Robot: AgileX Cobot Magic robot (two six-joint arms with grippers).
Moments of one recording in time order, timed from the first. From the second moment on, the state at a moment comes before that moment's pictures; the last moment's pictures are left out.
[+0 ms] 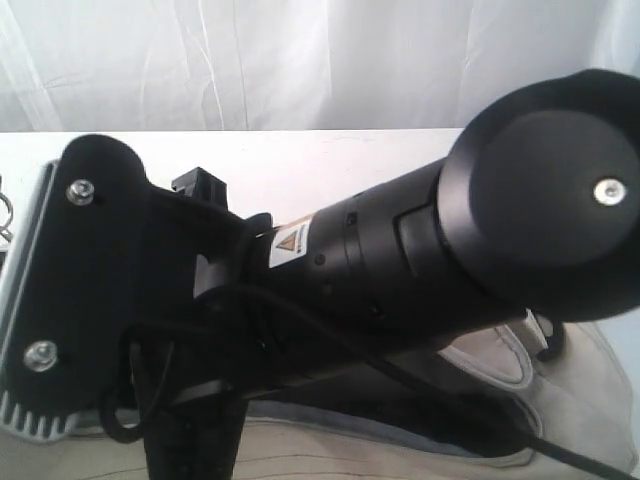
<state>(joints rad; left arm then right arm) -0.97 0.76 -0.62 1.11 0.83 -1.08 1.23 1.36 -1.03 0.78 0.46 -1.31</state>
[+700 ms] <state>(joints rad) -0.38 1.08 -0.62 1.24 0.20 -1.27 1.23 1.27 -1.02 0.55 0.36 -1.17</state>
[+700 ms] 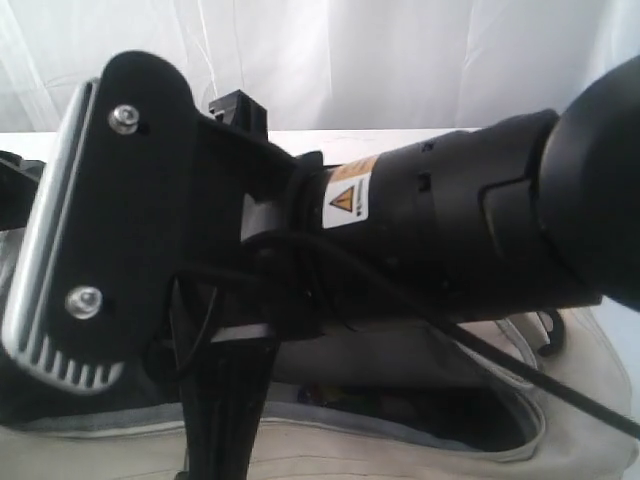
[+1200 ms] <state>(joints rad) -0.32 1.03 -0.62 1.23 0.11 -1.27 1.18 1.31 -1.02 0.49 0.32 -1.08</state>
